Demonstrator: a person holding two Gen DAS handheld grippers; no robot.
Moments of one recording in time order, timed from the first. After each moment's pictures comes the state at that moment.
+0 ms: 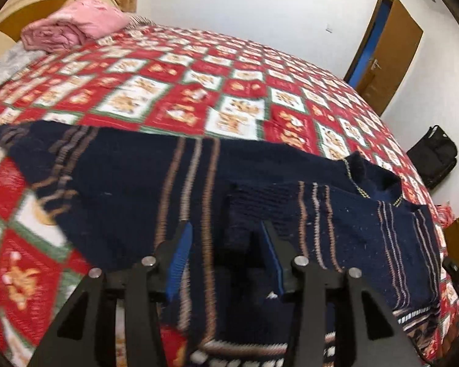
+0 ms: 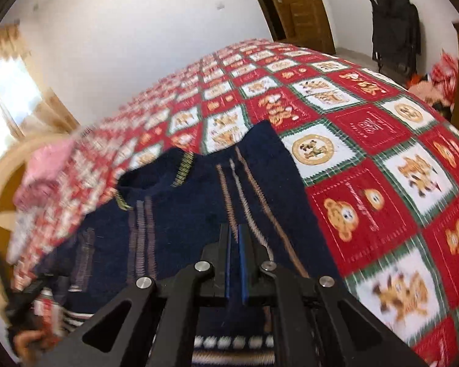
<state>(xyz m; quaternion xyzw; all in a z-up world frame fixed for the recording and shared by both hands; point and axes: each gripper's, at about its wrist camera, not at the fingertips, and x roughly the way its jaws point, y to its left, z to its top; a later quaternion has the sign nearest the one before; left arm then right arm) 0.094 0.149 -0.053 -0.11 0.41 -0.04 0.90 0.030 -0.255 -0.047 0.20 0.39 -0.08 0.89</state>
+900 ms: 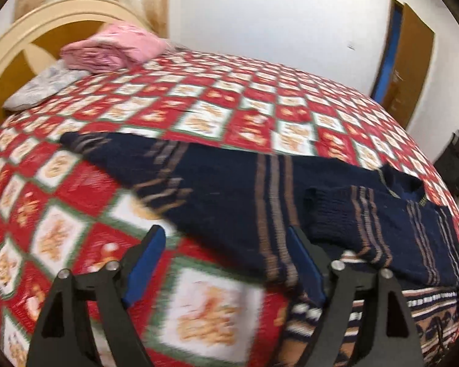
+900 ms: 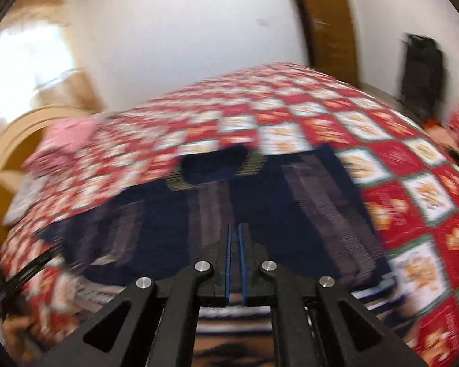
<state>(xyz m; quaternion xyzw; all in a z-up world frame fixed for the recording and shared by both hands) 0.039 0.212 -0.040 -0.08 0.37 0.06 0.92 -0.033 -0.132 0.008 0.13 0.31 0.01 0.94</state>
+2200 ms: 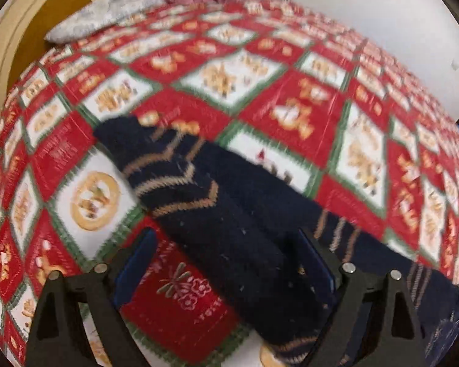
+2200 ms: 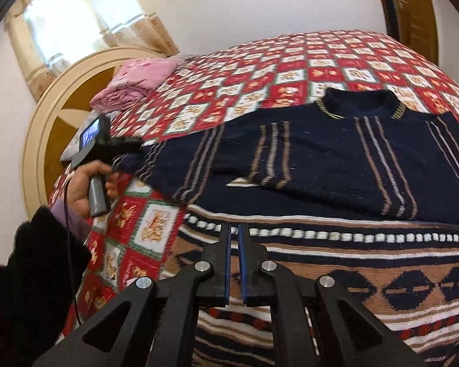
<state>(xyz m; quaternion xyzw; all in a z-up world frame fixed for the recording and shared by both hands) 0.189 0.358 -0.081 -0.16 0.50 0.21 0.82 -0.030 -0.016 -0.018 0.13 0.41 0.14 0.89</state>
